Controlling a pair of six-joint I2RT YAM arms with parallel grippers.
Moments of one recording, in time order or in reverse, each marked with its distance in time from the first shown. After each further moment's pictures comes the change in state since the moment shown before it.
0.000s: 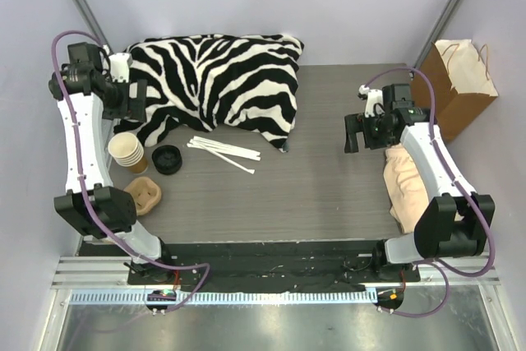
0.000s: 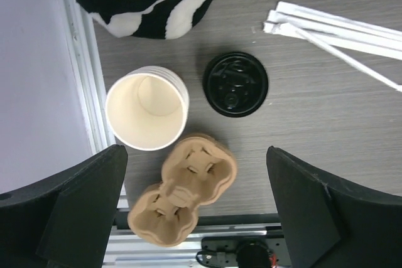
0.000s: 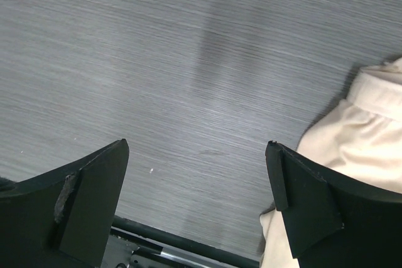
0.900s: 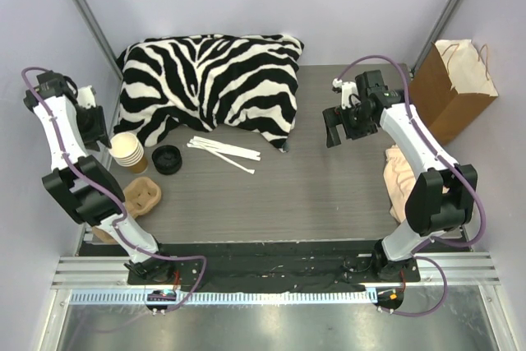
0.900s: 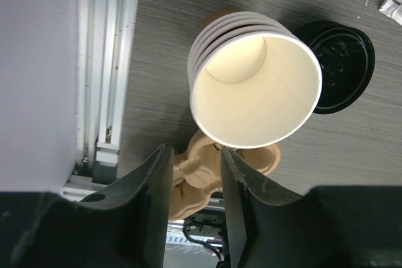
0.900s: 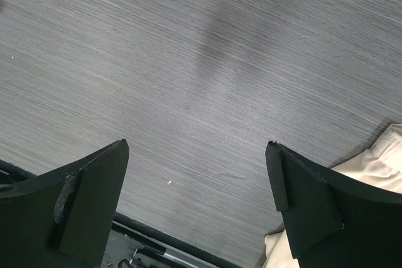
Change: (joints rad) left arm 0.313 0.188 -0.085 -0.022 -0.008 -0.016; right arm 0.160 0.199 0.197 -0.066 -0.003 -0.008
